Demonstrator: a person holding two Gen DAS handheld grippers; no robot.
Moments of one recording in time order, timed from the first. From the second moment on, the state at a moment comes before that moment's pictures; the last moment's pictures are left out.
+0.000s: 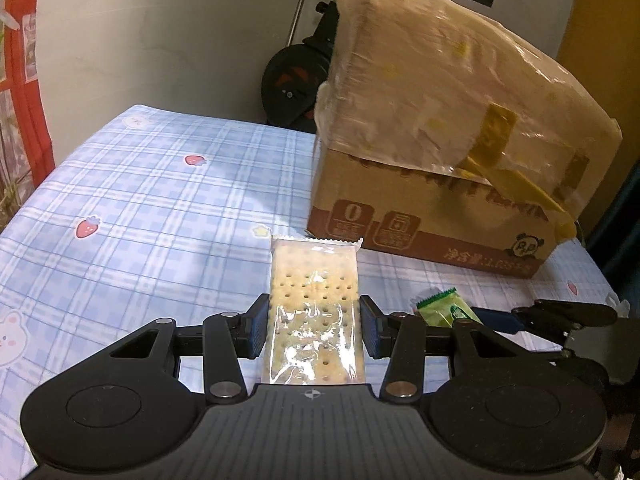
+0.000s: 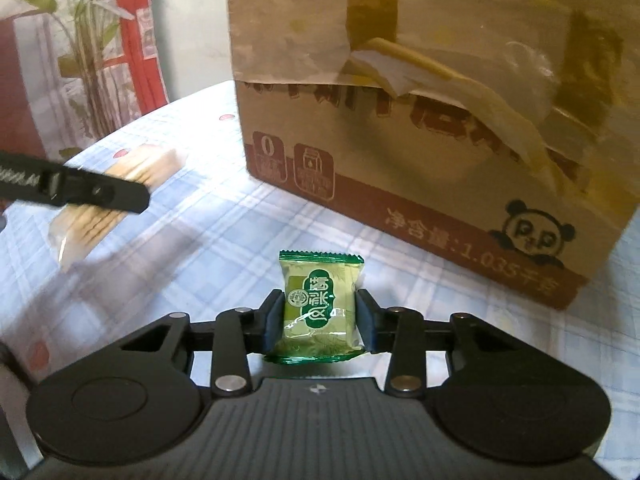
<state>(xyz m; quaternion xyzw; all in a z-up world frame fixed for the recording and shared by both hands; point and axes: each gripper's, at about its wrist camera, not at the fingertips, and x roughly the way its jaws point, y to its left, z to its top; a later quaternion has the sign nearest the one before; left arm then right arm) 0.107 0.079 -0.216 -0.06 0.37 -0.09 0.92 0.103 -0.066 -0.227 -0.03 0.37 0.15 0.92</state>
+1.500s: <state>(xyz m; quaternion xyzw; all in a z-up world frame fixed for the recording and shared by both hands) 0.241 -0.011 -0.066 0.01 0.25 -0.14 0.96 0.197 -0.159 -0.075 0.04 0.24 0.05 0.97</state>
